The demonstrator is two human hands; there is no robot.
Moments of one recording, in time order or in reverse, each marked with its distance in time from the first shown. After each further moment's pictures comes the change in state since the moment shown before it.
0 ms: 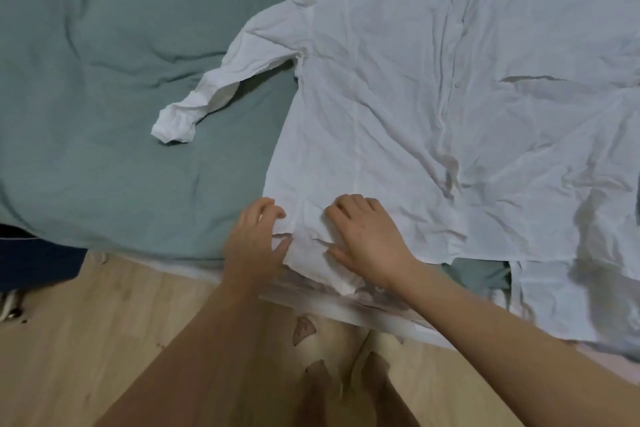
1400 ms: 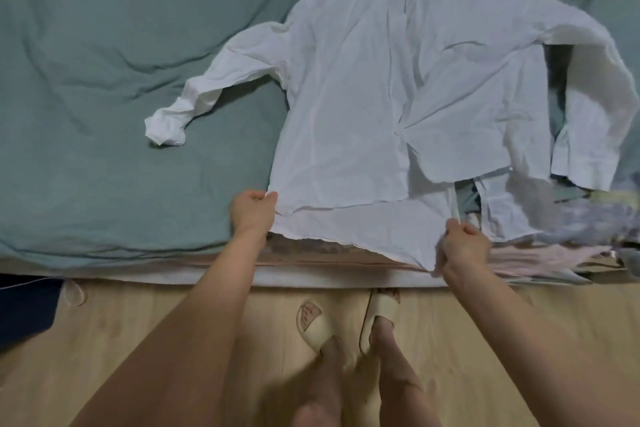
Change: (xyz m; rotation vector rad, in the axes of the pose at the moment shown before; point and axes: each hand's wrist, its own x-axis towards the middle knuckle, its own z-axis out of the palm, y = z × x) left_hand 0.011 0.001 -0.040 -0.664 -0.041 -0.669; right_hand -0.120 -0.035 -0.013 1.222 0.782 1.765
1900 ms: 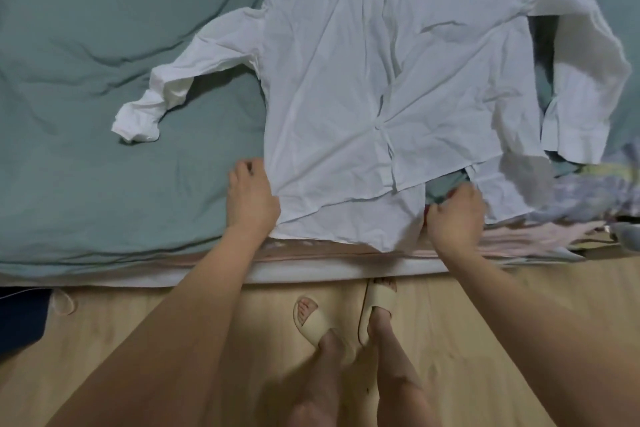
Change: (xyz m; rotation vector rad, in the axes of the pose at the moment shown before) left_hand 0.000 -0.005 0.019 0.807 -0.072 0.601; right_hand 0.036 0.008 -0.003 -0.808 0.080 -0.674
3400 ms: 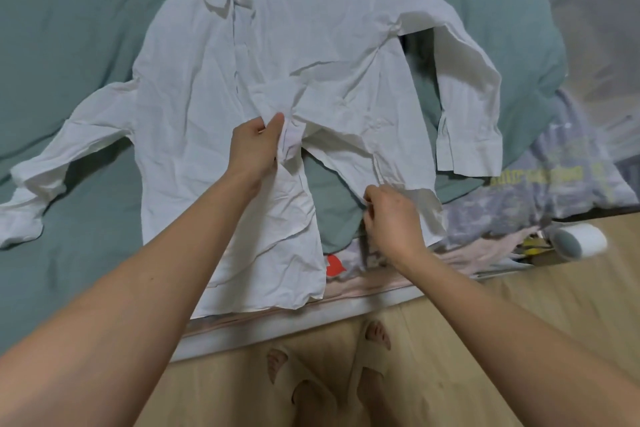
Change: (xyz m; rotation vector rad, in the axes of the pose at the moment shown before) left_hand 0.091 0.258 -0.002 -0.902 -0.075 -0.046; right_hand 0.111 0.060 -0.032 -0.036 -0.075 -0.475
